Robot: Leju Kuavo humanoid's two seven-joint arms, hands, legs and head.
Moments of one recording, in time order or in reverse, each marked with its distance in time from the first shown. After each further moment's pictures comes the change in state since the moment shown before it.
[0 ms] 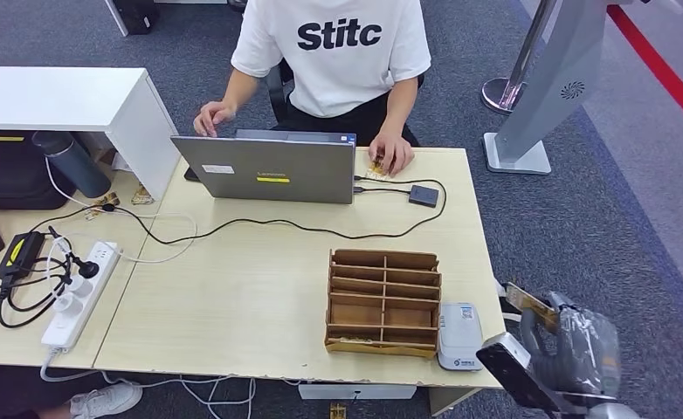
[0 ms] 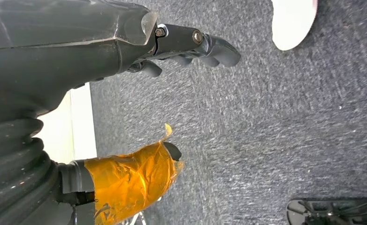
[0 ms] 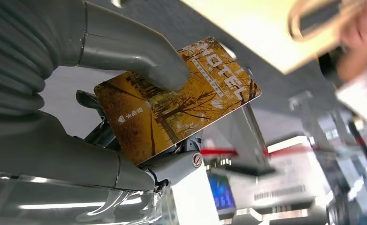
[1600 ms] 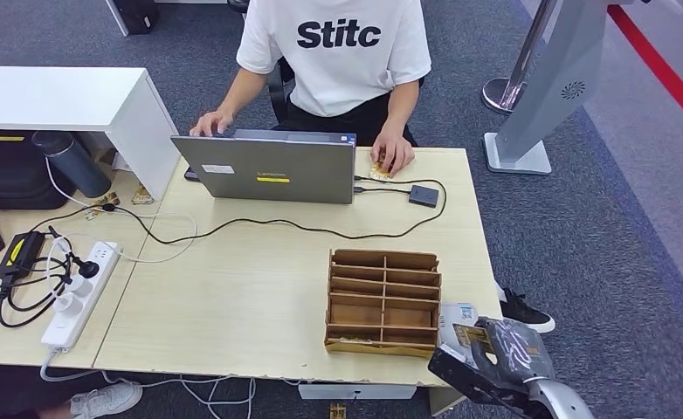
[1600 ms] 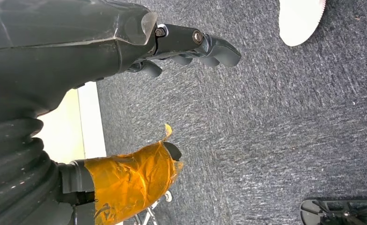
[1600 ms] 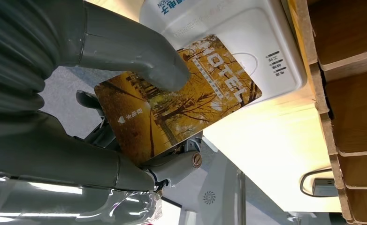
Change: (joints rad) left arm -0.010 0.032 -0.050 0.000 0.024 -0.054 0.031; right arm -0.159 -0.136 0.235 0.244 -0.084 0.267 0.144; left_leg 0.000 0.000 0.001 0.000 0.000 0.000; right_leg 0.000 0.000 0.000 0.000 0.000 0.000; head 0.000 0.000
